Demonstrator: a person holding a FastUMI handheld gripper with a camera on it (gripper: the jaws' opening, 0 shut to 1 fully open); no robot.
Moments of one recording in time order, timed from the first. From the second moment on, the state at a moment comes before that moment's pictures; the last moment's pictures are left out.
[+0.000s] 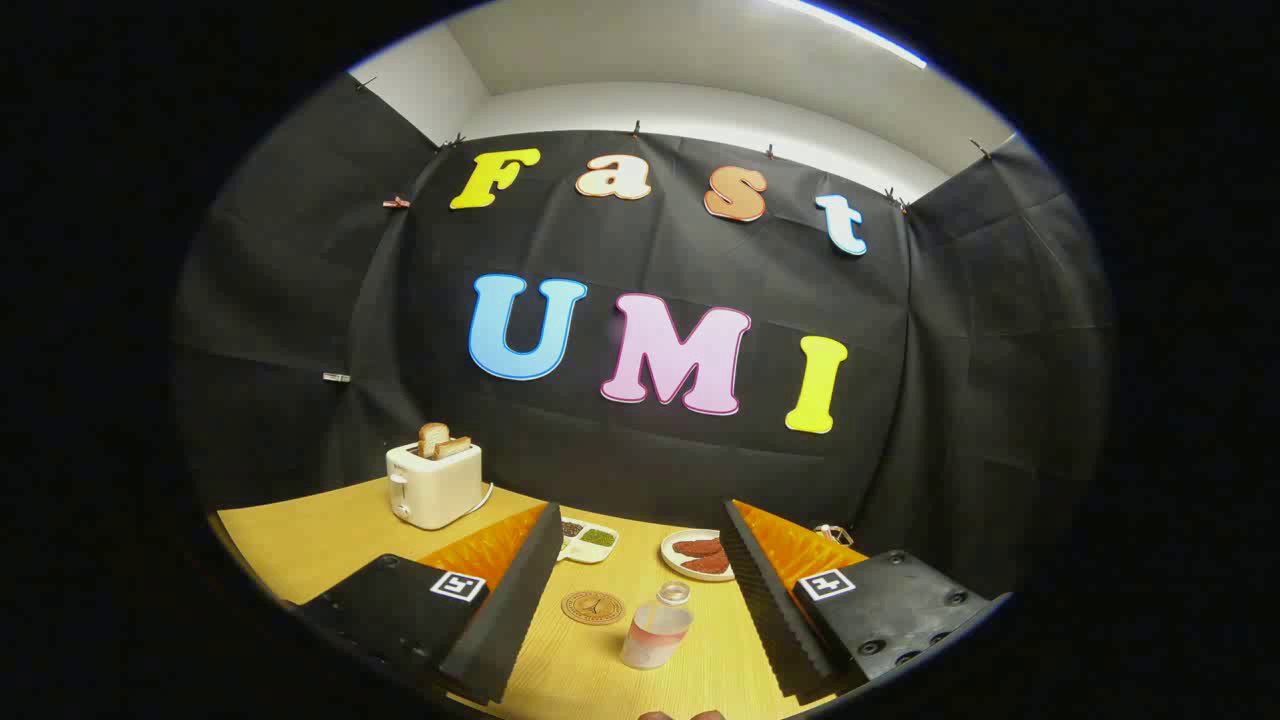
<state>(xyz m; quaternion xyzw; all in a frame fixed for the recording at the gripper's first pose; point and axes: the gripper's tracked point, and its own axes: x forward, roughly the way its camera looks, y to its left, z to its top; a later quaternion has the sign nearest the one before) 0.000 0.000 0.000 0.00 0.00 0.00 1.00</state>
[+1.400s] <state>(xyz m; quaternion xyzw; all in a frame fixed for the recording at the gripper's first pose) 0.032 -0.021 -0.062 0.01 0.07 -0.01 1.00</state>
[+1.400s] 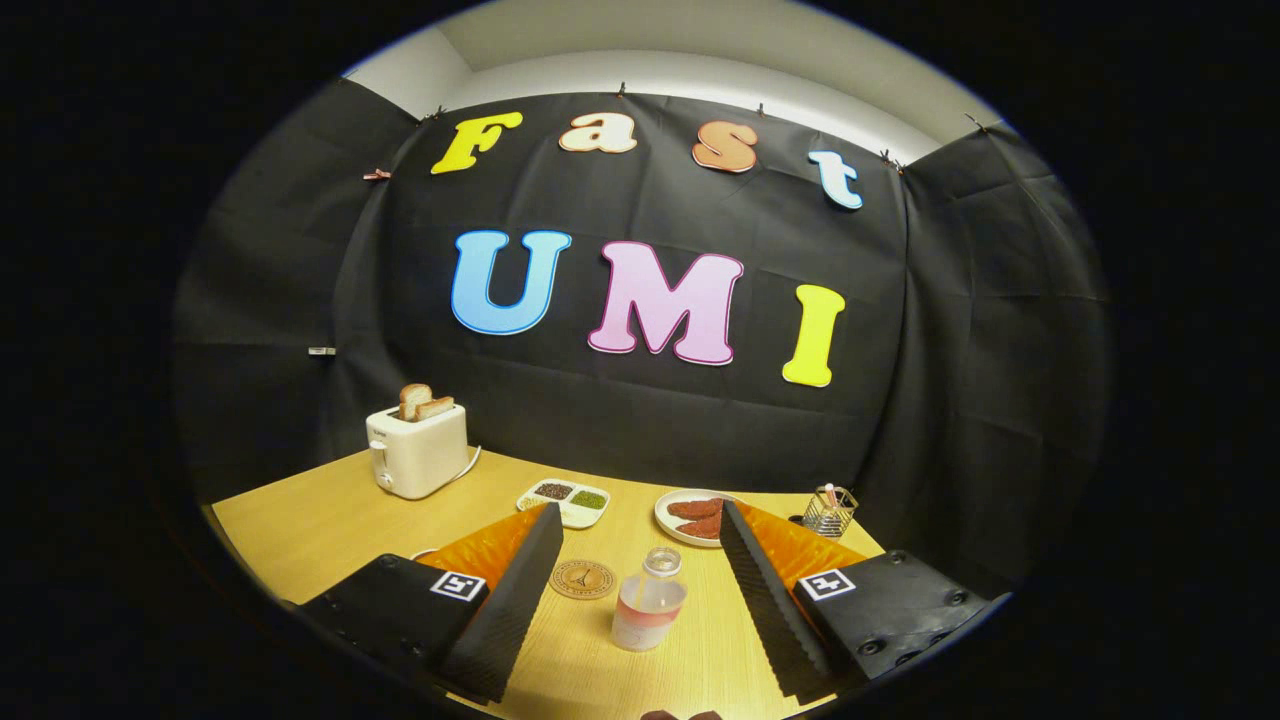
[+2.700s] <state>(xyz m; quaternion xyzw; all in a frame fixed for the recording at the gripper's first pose) 0.105 -0.026 -0.215 0.05 0.12 0.06 0.99</state>
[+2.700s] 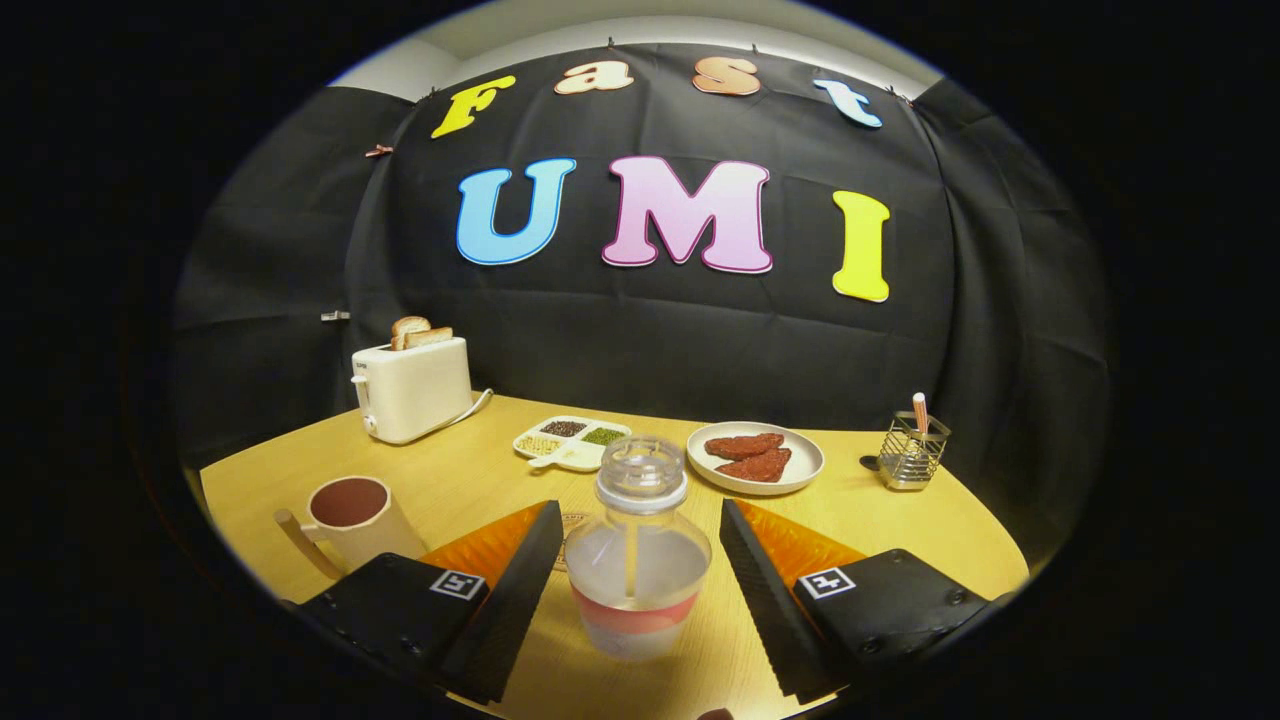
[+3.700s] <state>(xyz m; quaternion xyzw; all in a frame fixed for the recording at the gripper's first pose) 0.112 -0.004 -0.215 -0.05 0.11 0.15 0.98</state>
